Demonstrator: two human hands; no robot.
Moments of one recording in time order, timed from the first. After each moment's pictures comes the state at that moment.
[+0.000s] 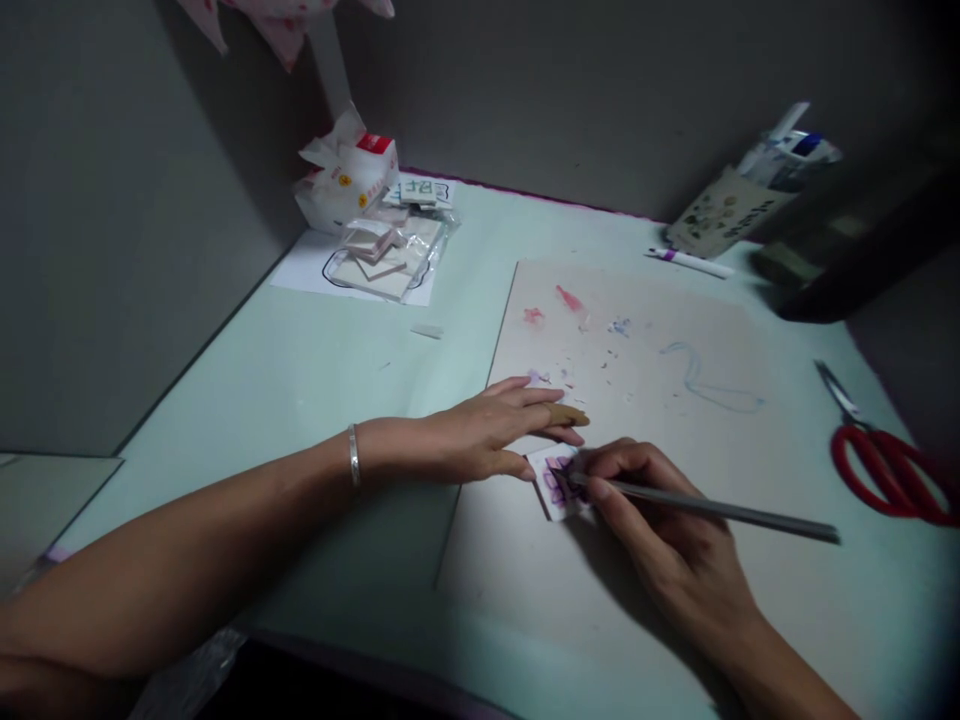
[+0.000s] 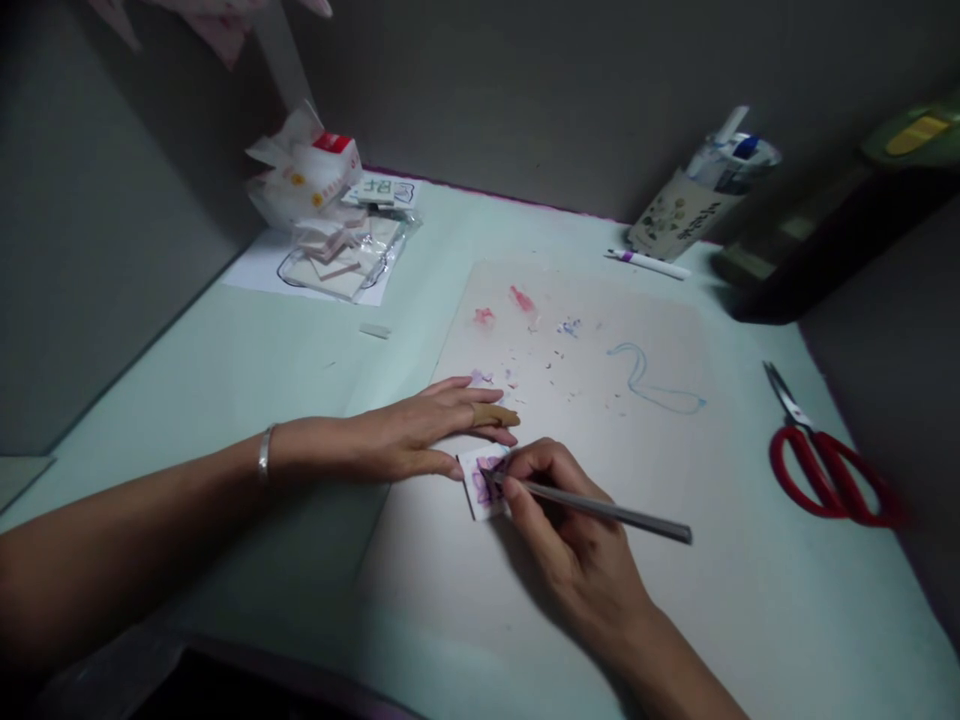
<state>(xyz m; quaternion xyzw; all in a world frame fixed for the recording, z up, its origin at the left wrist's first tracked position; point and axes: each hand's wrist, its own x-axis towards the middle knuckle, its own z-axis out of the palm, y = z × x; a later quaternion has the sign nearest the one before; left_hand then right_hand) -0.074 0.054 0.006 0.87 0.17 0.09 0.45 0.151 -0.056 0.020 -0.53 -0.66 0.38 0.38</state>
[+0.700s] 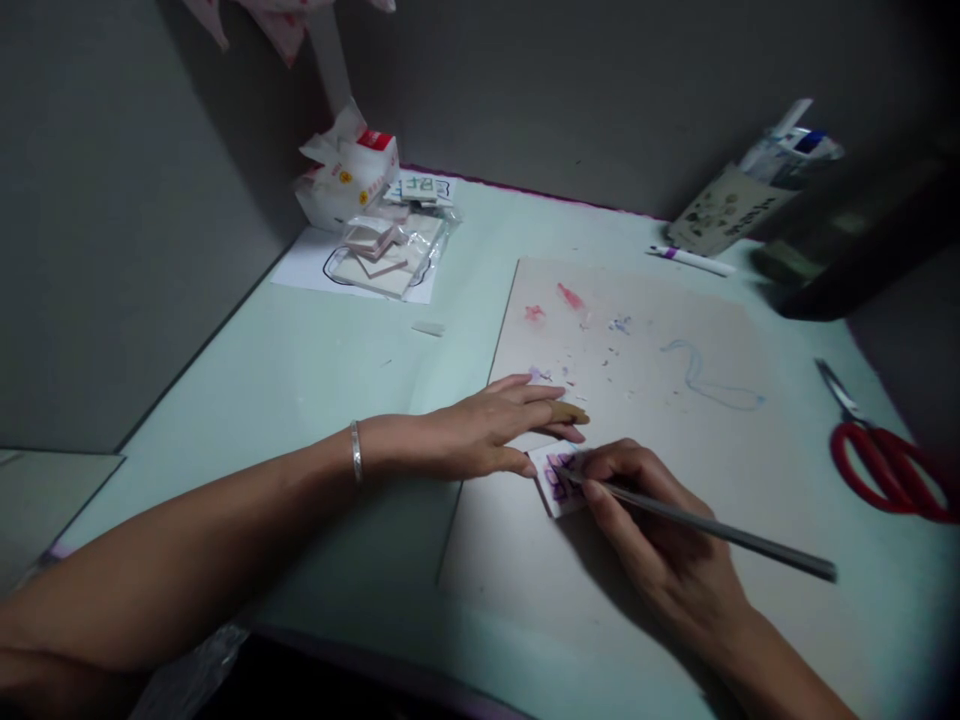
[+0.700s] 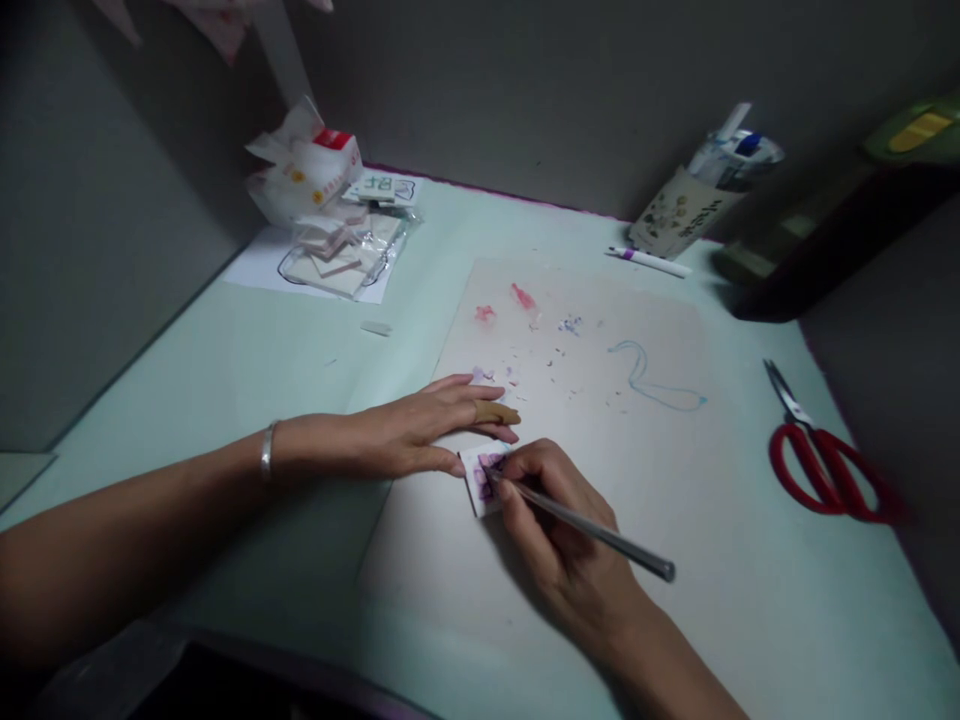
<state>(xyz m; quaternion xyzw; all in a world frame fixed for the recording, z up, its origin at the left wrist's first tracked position) -0.074 0.054 0.004 0.87 0.17 0.10 0.45 0.147 -0.059 0.020 -0.51 -0.73 0.30 0.35</state>
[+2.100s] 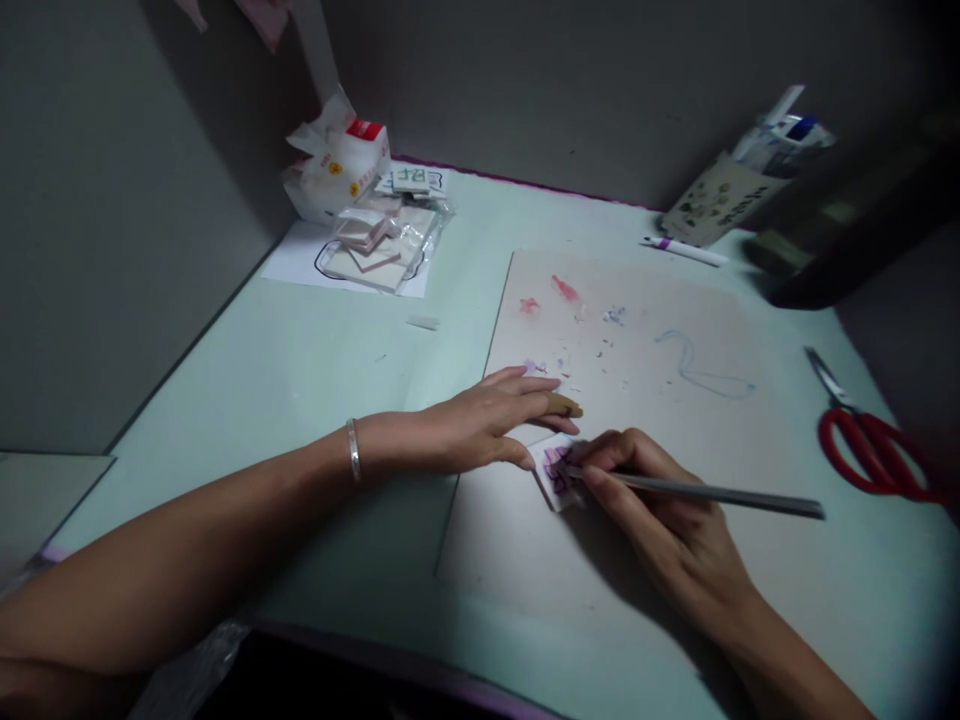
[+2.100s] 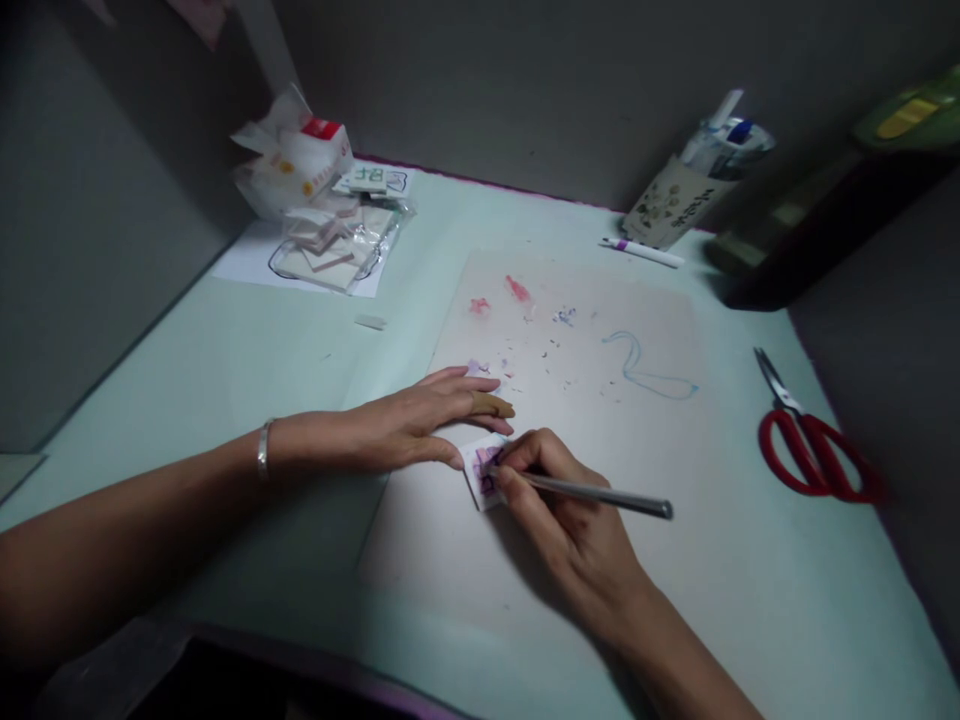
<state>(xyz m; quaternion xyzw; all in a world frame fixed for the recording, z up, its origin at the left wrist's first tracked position) -0.072 0.052 0.002 0.85 0.19 0.10 0.47 0.148 -0.058 0.029 -0.53 -0.66 0.40 0.34</state>
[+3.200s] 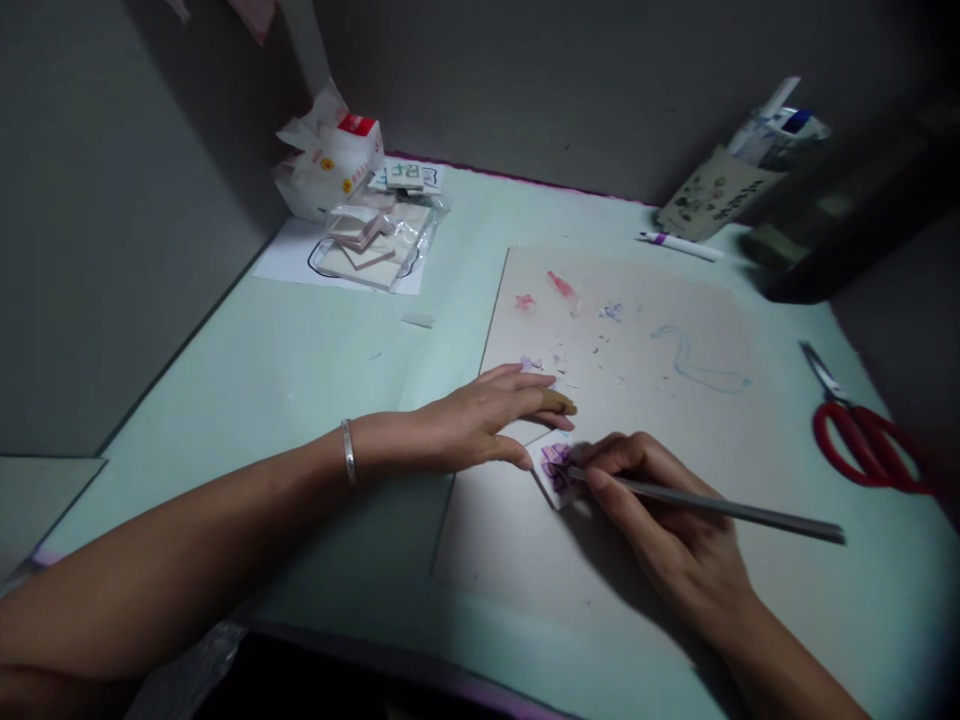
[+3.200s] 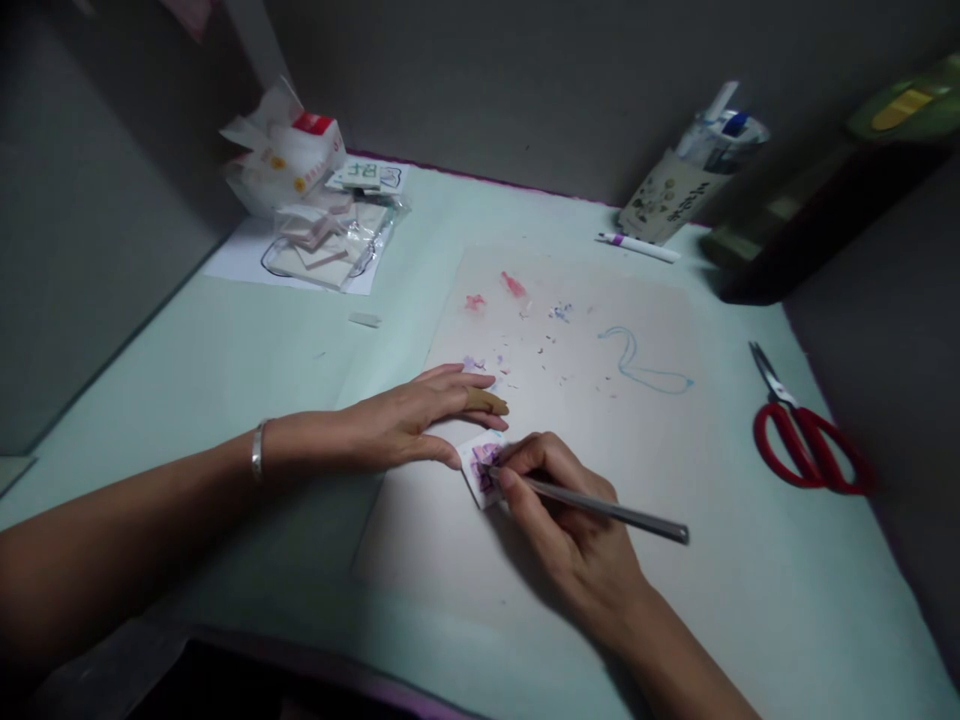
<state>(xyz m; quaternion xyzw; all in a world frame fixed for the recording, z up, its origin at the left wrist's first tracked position) -0.072 0.053 -0.002 0.86 0.18 0.14 0.46 0.153 -0.062 0.022 -0.52 -0.68 0.37 0.38</state>
